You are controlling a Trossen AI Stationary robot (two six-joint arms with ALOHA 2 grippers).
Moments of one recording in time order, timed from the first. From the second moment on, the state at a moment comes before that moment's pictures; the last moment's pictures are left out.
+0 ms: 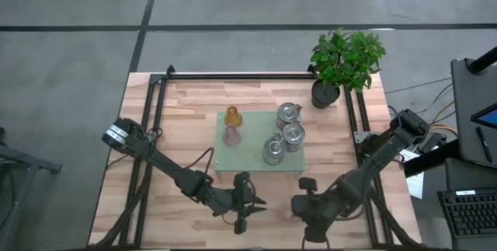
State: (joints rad) left arm -0.55 1.79 1.16 0.30 -0.38 -0.43; right arm 0.74 1.66 1.30 -0.71 0.19 0.76
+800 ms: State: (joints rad) left arm -0.56 1.80 1.16 0.34 -0.40 -0.25; right arm 0.63 1.66 1.36 -0.69 0.10 0.77
